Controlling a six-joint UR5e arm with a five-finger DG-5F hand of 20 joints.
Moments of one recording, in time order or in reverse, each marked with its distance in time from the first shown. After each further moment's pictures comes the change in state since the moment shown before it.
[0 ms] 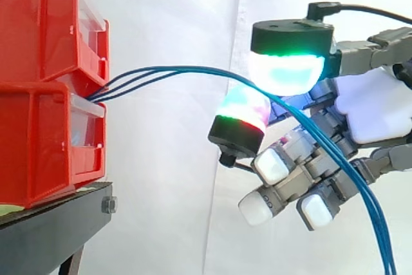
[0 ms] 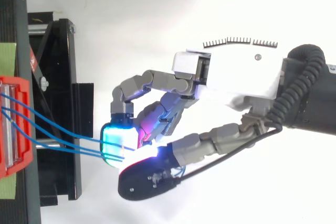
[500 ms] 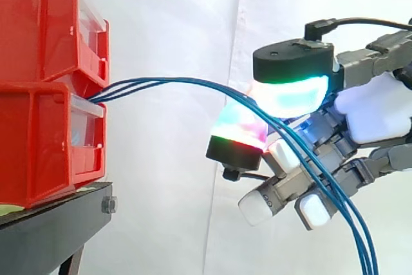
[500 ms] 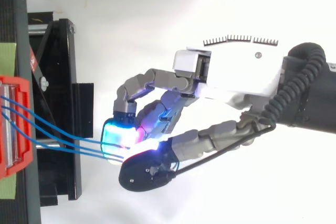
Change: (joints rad) arm -0.002 0.000 0.000 0.000 0.000 0.000
